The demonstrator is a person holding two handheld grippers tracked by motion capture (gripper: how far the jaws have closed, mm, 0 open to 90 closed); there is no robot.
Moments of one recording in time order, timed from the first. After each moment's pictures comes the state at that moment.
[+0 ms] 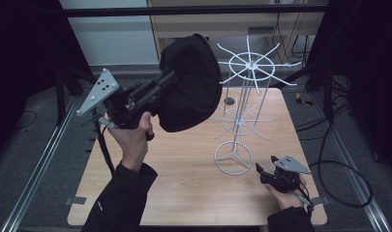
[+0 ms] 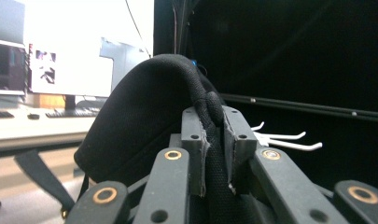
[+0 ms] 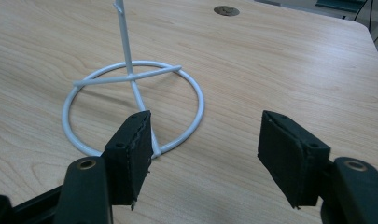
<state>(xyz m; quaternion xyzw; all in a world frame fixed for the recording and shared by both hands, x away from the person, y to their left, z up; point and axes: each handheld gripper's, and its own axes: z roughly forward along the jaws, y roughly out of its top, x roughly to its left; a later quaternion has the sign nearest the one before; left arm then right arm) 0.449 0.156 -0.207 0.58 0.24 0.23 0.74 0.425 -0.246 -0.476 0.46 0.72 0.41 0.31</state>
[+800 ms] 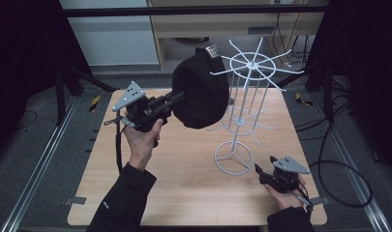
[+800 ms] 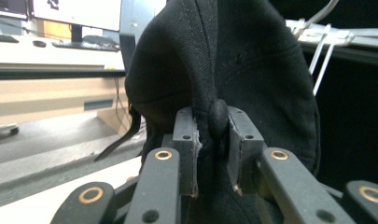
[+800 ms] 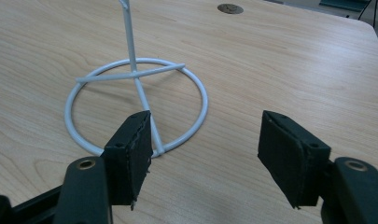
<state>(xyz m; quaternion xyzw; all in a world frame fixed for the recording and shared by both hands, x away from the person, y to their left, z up) 0.494 0.151 -0.274 0.66 0.30 0.19 0.67 0.424 -0.243 -0.477 0.46 0.72 0.41 0.30</state>
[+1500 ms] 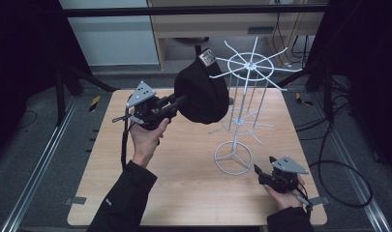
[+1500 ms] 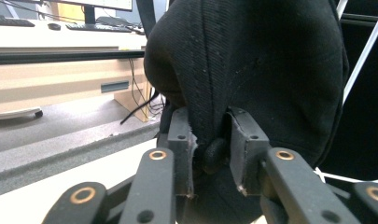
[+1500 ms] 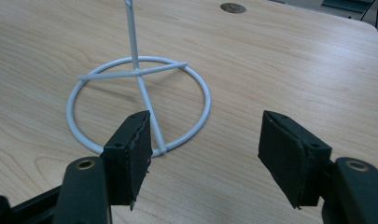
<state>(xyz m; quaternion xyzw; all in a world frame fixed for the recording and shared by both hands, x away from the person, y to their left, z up) 0.509 0.143 -0.285 0.68 0.32 0.21 0.62 0.424 -0.241 -0.478 0.46 0.73 0.41 0.30</state>
